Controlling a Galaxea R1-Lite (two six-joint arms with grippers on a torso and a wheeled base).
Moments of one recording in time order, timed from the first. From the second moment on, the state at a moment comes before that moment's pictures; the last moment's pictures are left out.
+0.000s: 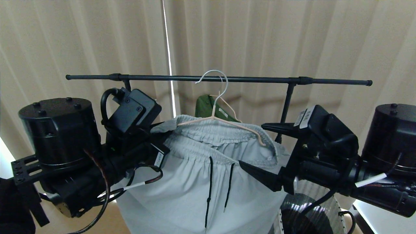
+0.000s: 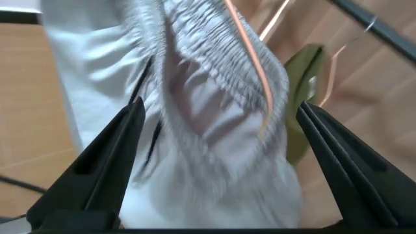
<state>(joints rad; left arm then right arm) -0.66 1.52 -0.66 -0.73 0.22 0.38 0.69 1.52 -0.65 -0.67 0.11 -0.34</state>
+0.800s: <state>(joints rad) -0.72 1.51 -0.61 -0.81 0.22 0.38 0.65 1.62 -0.72 -0.68 0.11 -0.35</state>
